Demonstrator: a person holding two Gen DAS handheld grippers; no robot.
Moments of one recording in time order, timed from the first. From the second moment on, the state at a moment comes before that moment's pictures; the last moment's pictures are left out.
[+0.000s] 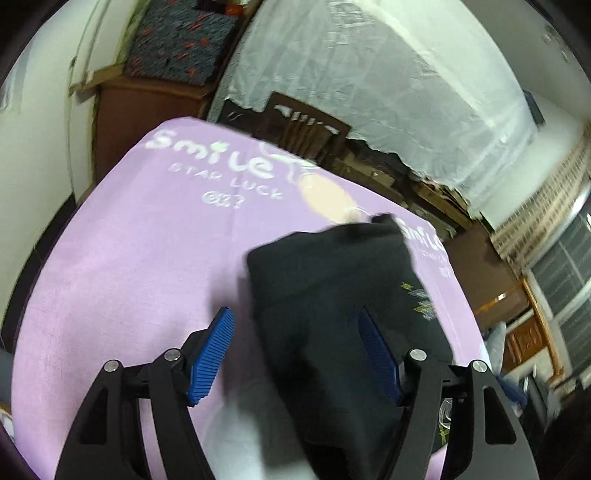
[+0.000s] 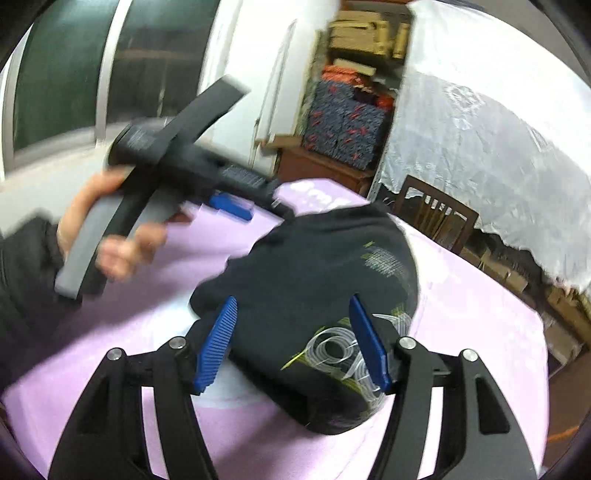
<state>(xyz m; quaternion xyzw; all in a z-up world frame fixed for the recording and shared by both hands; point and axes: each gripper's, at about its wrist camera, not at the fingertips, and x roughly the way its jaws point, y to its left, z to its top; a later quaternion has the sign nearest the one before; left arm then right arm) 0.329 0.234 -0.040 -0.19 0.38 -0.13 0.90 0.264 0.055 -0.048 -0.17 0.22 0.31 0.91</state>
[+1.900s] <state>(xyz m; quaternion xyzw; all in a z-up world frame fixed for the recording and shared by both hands) 0.283 0.112 -0.103 0.10 0.35 -0.03 0.93 0.310 -0.002 -0.084 -0.01 0.31 0.28 0.91</state>
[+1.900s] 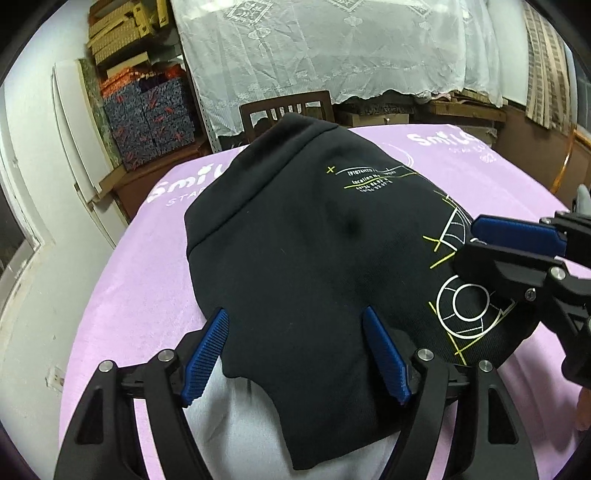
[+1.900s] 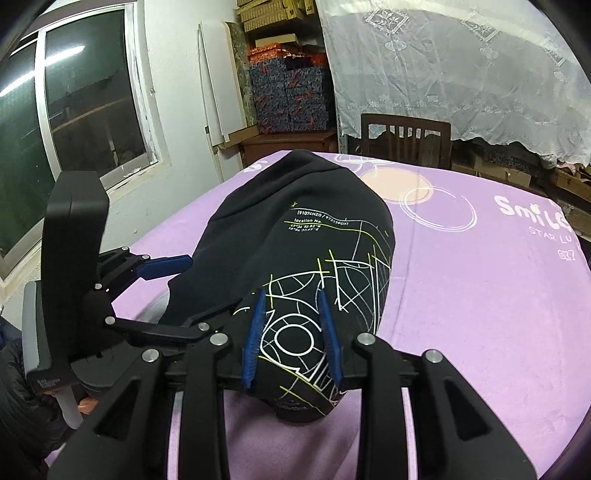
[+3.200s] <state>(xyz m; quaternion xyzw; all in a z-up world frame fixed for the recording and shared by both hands) 0.311 0.216 -0.053 -0.19 0.41 -0.13 0.88 0.349 -0.093 -0.062 0.24 0.36 0.33 0.84</state>
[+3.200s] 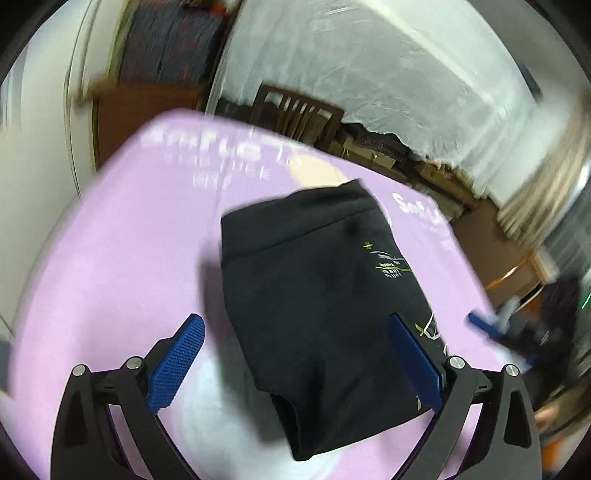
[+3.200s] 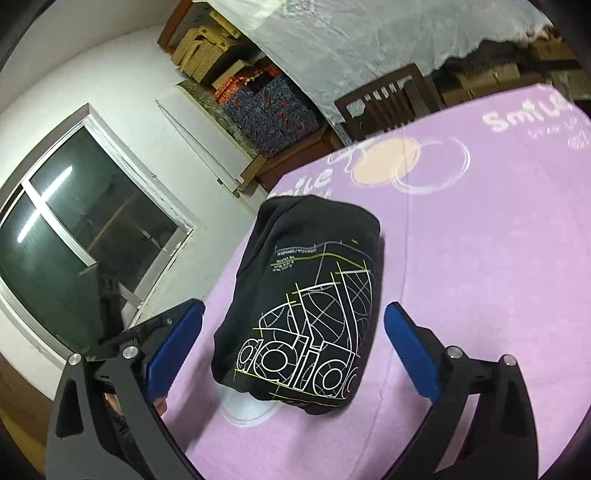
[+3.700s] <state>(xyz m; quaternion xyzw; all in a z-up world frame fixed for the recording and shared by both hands) 0.352 0.202 -0.112 -0.23 0.46 -0.21 0.83 0.407 -0.059 -0.126 0.29 0.46 0.35 0.76</state>
